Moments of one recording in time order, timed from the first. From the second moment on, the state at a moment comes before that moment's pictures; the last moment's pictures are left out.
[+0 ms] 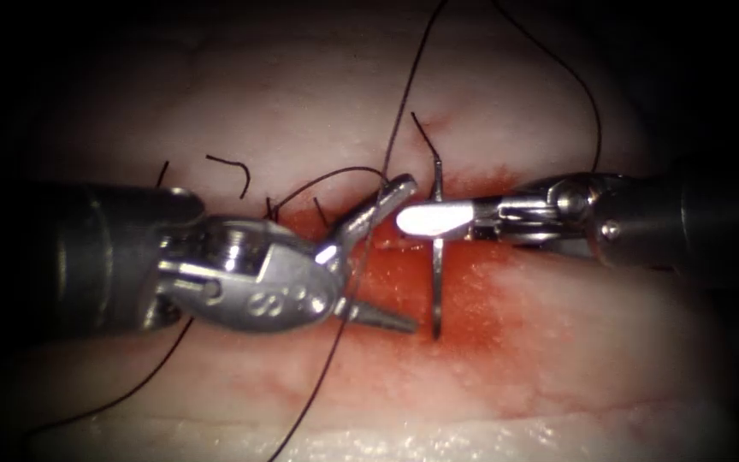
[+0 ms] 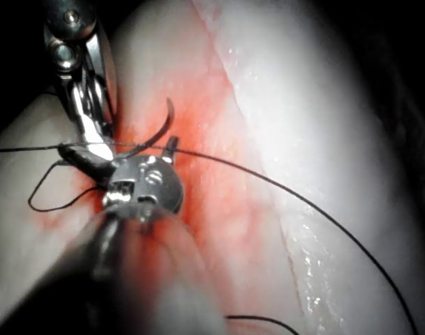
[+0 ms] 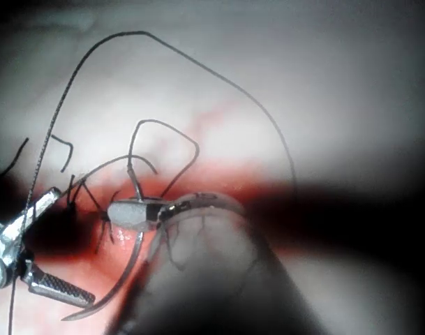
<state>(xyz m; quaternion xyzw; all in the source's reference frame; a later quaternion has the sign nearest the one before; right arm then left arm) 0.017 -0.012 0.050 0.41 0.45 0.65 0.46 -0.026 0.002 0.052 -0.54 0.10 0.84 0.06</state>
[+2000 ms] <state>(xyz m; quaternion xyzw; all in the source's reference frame) 0.016 -0.009 0.049 0.15 0.64 0.41 0.63 -0.026 0.005 0.067 -0.21 -0.20 0.96 0.05</state>
